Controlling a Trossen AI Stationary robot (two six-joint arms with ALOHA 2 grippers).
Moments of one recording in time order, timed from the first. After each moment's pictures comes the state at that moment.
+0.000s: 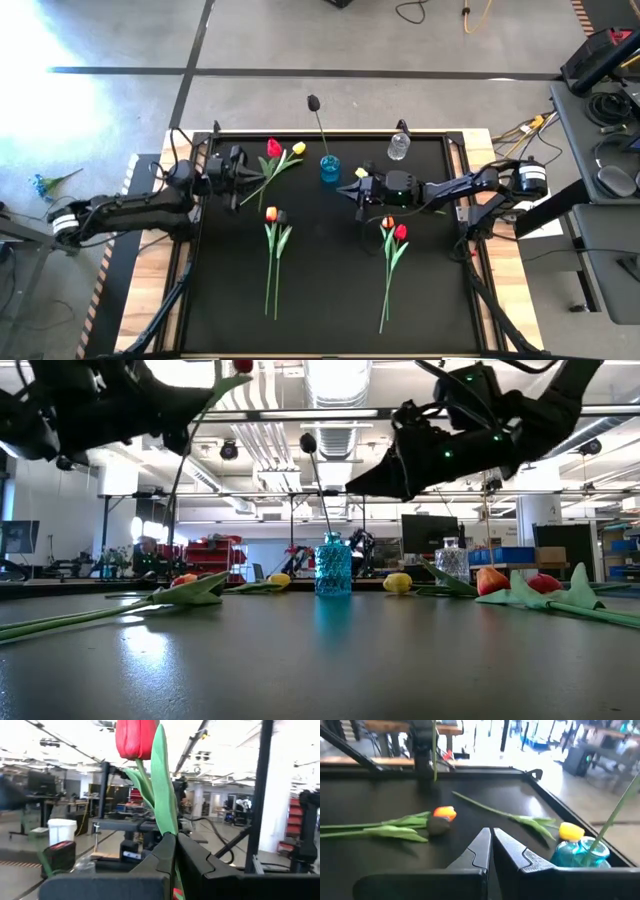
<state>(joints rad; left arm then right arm) 0.48 0.82 0.20 0.96 0.46 -0.22 -0.18 1.57 0.56 0.83 0.00 -0.10</state>
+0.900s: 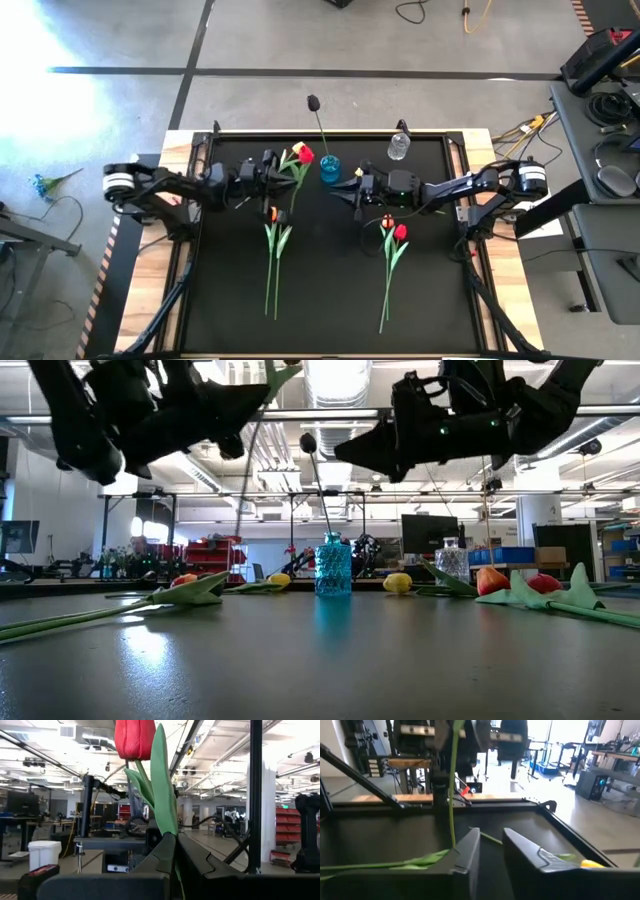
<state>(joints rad) 0.31 1.47 0.36 1.55 0.36 -0.18 -0.15 1.57 0.61 0.92 -0.03 -0.05</state>
